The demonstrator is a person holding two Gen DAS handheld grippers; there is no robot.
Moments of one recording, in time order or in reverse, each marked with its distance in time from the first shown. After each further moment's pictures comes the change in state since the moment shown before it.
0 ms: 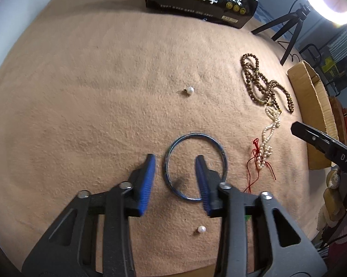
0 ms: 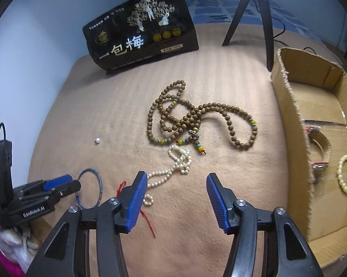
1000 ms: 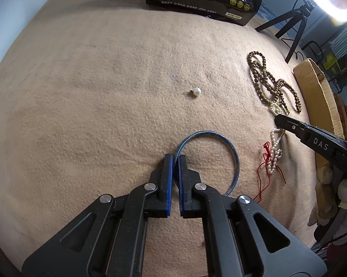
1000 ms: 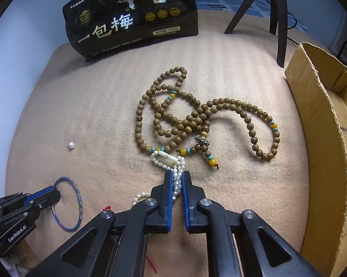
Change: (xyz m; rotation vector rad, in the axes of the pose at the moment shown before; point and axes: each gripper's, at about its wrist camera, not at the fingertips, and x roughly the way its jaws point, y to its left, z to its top) left arm 0.011 0.006 0.004 0.019 -0.010 0.018; right arm 0.046 0.015 0.014 0.000 0.026 -0.111
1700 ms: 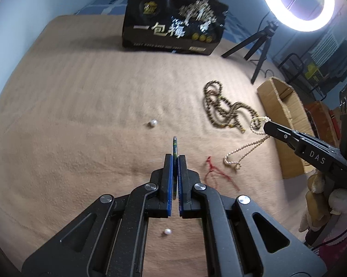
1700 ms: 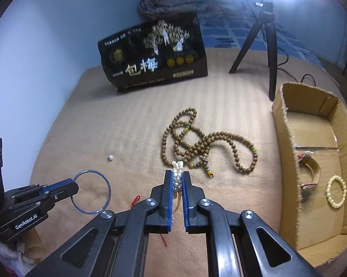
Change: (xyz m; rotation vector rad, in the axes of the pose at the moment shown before) left arm -0.066 -0.041 0.001 0.037 -0.151 -0.092; right arm -0.089 -0.003 -0.008 -0.056 -0.168 0.090
